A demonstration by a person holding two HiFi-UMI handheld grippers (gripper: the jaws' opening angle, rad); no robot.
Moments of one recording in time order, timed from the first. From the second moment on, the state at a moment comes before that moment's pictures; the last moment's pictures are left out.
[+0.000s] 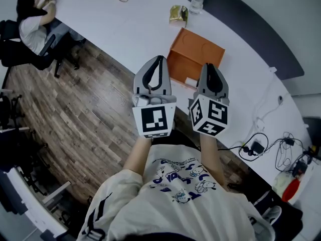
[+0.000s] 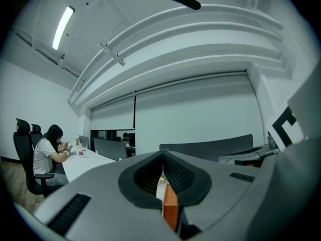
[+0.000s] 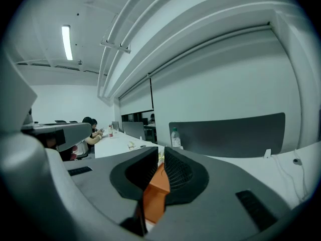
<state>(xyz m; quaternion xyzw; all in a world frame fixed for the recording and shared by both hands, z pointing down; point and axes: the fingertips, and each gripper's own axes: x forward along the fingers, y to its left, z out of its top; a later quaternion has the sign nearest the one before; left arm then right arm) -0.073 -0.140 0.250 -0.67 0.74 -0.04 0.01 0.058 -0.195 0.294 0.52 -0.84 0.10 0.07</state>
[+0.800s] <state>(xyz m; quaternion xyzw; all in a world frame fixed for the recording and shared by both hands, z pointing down) -0.080 -0.174 0.278 -0.66 0.74 -0.06 -0.02 0.053 -0.231 0.321 0.51 -0.84 0.13 0.10</state>
